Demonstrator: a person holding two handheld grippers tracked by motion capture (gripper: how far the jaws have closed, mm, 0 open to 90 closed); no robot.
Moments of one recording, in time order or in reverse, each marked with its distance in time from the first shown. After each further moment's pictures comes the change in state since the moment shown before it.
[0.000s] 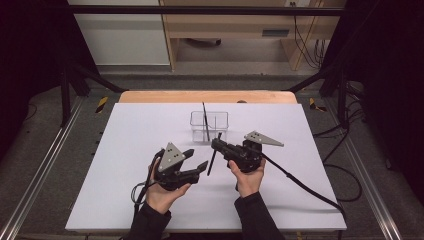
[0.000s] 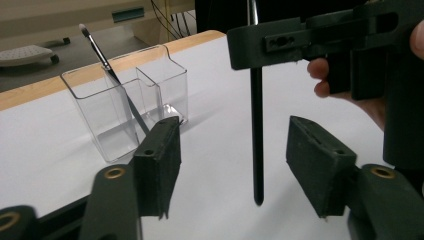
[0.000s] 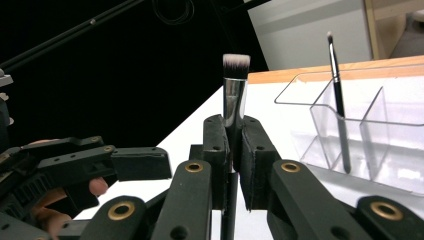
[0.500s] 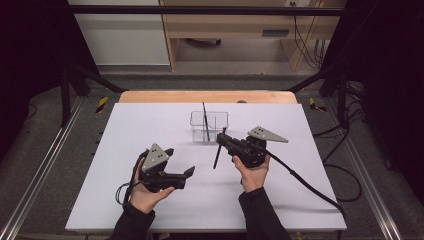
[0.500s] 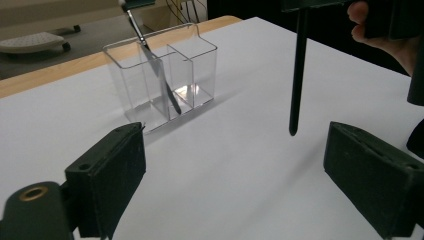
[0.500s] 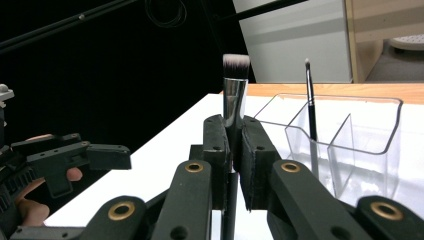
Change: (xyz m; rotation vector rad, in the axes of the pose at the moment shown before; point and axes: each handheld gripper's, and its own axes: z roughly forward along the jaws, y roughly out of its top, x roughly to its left) left arm 0.029 -0.017 -0.022 0.029 0.028 -0.021; right arm -0.006 0.013 -0.005 -0.020 -0.042 -0.091
